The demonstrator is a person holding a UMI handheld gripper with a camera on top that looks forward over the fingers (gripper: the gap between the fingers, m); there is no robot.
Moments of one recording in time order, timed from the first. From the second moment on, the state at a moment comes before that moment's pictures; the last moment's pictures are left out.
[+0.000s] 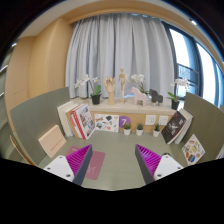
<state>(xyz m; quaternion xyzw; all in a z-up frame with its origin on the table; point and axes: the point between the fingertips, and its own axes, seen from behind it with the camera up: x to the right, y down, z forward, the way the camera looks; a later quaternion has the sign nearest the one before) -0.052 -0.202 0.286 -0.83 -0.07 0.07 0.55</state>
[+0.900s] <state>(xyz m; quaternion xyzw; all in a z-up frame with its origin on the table) 0.238 -0.098 -0.008 -0.93 0.03 -0.03 0.38</state>
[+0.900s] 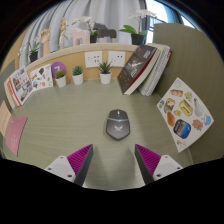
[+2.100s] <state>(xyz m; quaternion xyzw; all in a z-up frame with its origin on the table) -0.018 -0.010 0.303 -0.84 0.08 -0.02 0.54</state>
